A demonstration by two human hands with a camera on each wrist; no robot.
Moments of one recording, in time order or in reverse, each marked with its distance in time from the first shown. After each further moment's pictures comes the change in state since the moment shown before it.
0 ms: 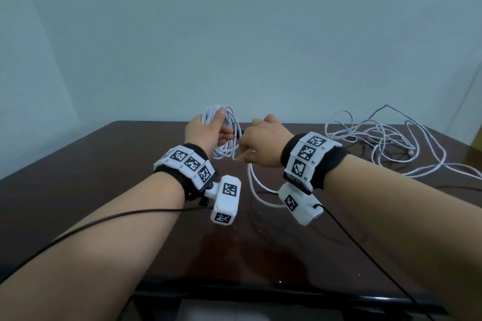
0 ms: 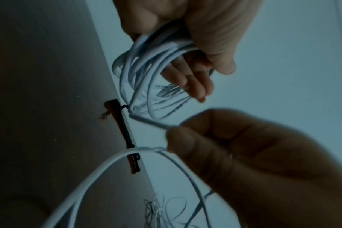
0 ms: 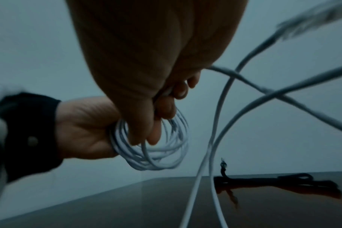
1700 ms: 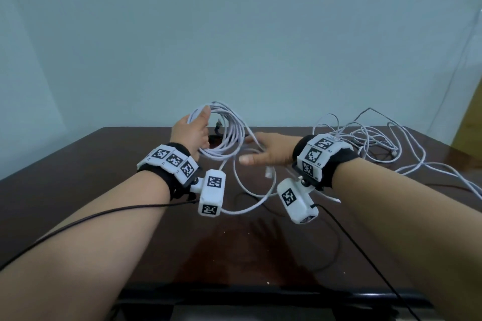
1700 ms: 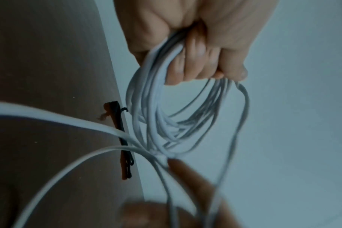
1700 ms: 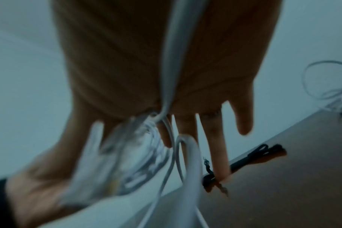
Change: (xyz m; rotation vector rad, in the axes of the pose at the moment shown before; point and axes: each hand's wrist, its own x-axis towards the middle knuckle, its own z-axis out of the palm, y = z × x) left_hand 0.011 0.001 -0.008 -0.254 -0.140 -0.093; right_hand -0.026 0.033 0.005 0.779 -0.231 0.186
